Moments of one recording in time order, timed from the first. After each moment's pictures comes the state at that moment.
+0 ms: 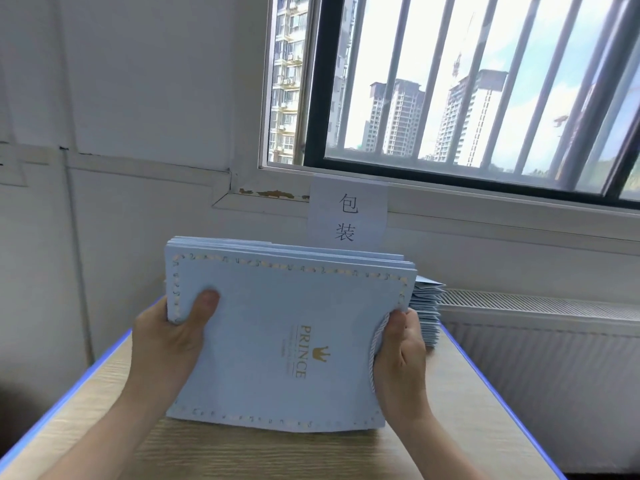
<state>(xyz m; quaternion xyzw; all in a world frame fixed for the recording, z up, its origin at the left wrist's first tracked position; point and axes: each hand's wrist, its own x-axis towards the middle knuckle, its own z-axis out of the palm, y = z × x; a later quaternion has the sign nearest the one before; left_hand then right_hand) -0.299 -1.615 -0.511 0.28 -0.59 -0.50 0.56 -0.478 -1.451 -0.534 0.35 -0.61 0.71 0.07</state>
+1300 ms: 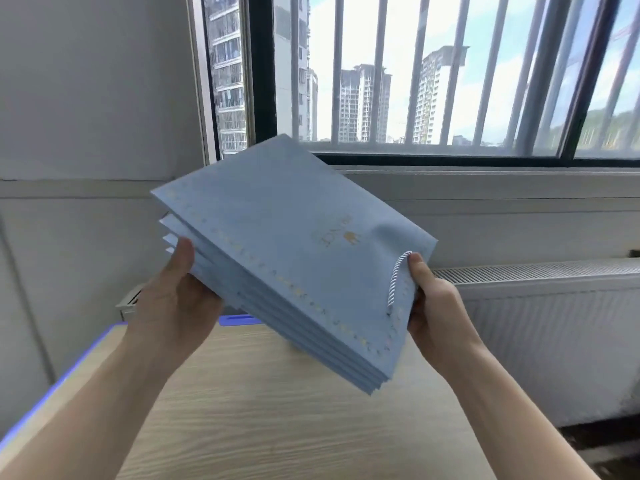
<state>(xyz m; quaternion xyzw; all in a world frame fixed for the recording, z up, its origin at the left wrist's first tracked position) -0.346 -1.606 -0.445 0.14 -0.29 -0.89 0.34 -0.544 -1.382 -0.465 0.22 -0.54 0.80 -0.16</state>
